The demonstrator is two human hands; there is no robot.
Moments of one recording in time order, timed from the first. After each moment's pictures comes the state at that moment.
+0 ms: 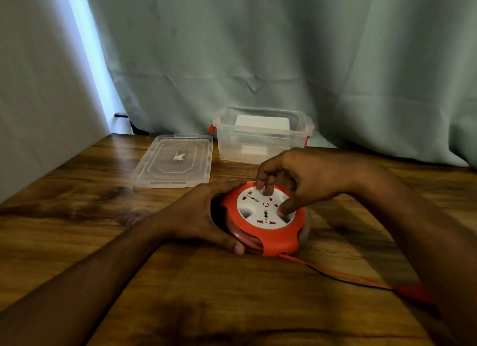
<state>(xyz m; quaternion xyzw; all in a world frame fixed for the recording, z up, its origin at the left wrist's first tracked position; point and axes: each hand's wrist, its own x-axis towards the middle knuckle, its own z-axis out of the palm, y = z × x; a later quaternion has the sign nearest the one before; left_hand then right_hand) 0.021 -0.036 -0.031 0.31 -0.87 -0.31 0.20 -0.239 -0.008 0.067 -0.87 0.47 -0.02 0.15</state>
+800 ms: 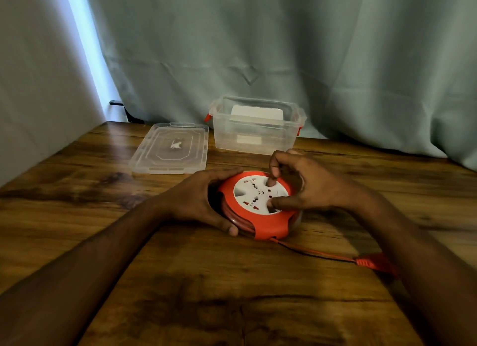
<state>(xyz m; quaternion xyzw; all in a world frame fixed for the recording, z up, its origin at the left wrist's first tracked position) 0.020 -0.031 -0.027 0.34 -0.87 -0.33 0.18 -0.254 0.024 0.027 -0.83 0.50 -0.20 0.11</state>
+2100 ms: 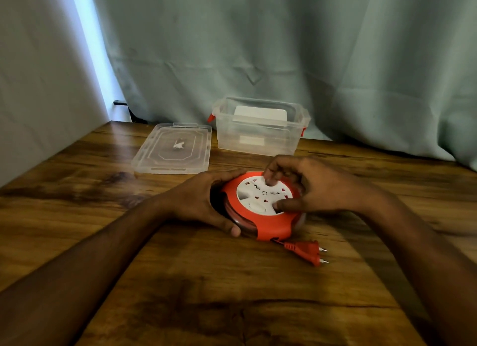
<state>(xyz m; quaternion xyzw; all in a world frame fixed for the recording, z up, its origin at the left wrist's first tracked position) 0.020 -0.033 -0.025 0.35 -0.87 -0.31 0.16 -0.254 0.026 0.034 -0.84 0.51 -0.14 0.12</state>
